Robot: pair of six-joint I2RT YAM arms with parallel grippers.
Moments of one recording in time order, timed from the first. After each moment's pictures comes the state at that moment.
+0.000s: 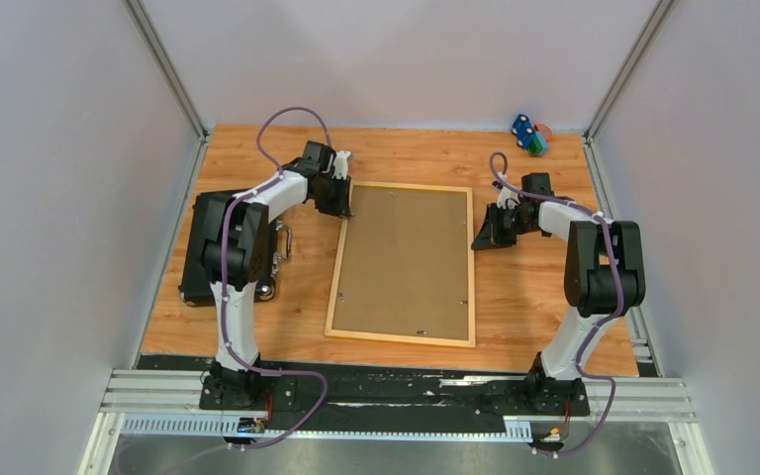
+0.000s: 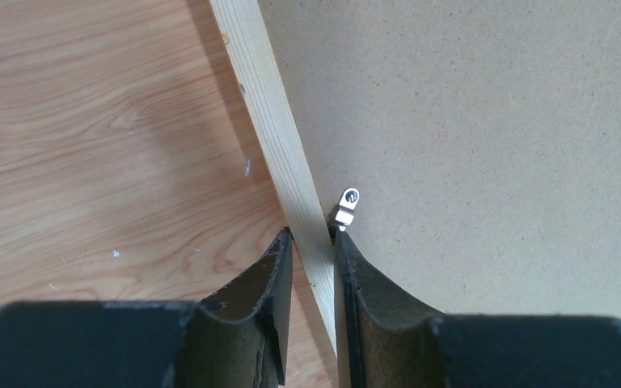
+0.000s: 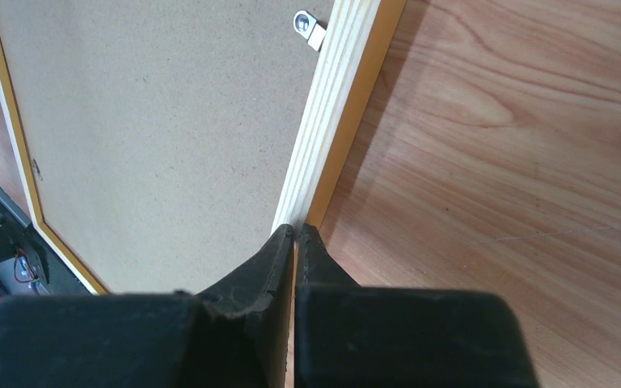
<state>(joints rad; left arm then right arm) -0.30 2.09 1.52 -0.44 0.28 -0.08 0.00 1.83 1.10 -0.43 -0.65 0.01</state>
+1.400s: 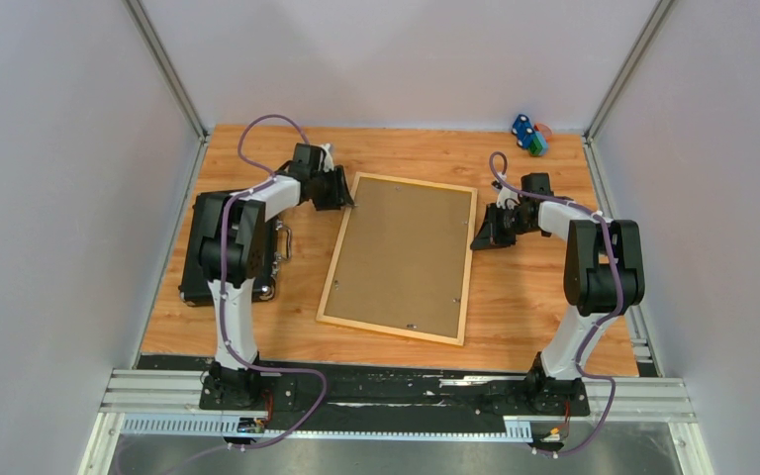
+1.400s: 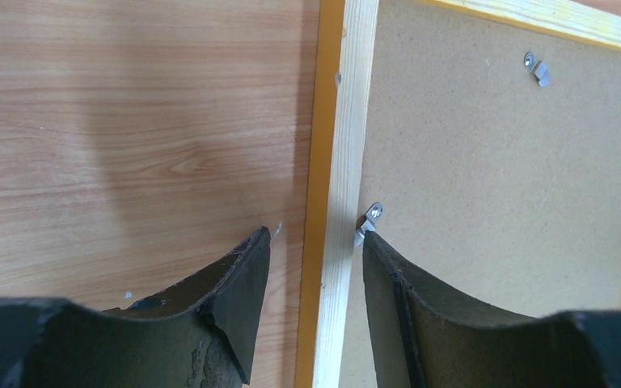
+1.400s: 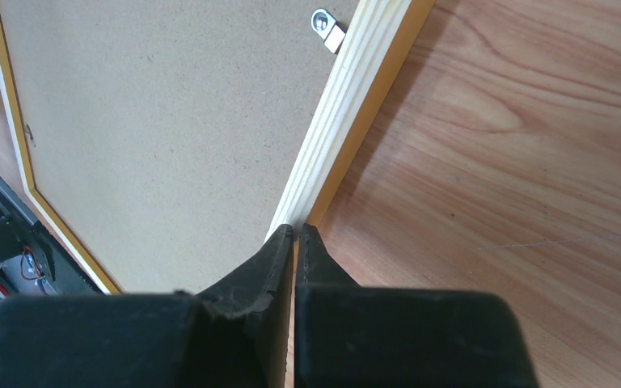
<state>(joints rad) -0.24 2.11 1.46 -0.22 0.29 -0.39 0.00 1.84 1.10 -0.43 -0.67 0.02</state>
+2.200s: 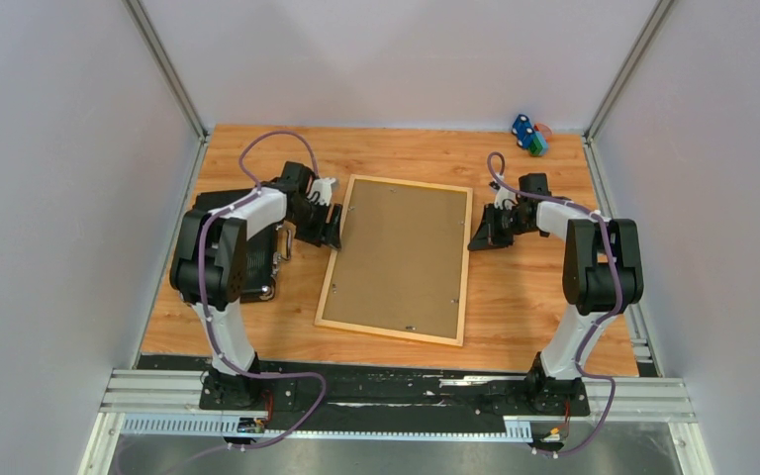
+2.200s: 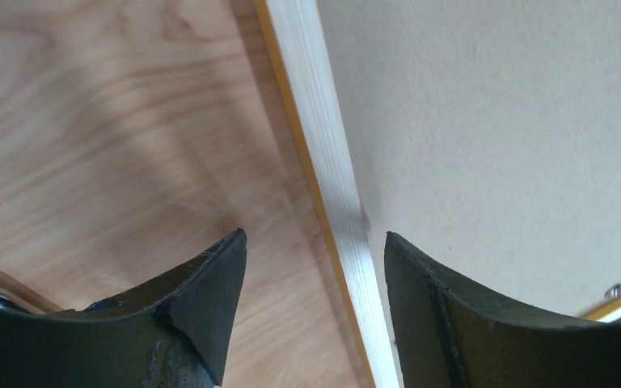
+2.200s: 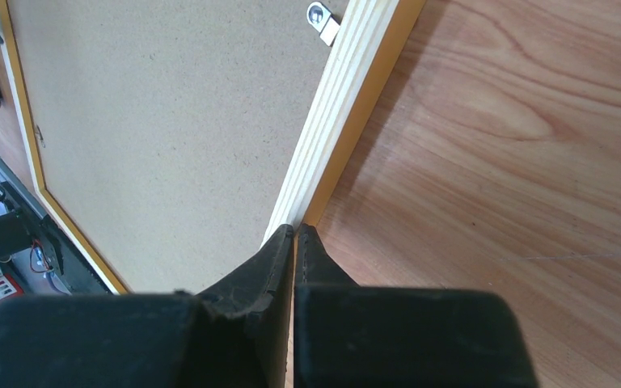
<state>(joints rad) -0.23 1.89 1.24 -0.53 0.38 0.01 0.01 1.85 1.10 -0.43 -0.69 0.02</state>
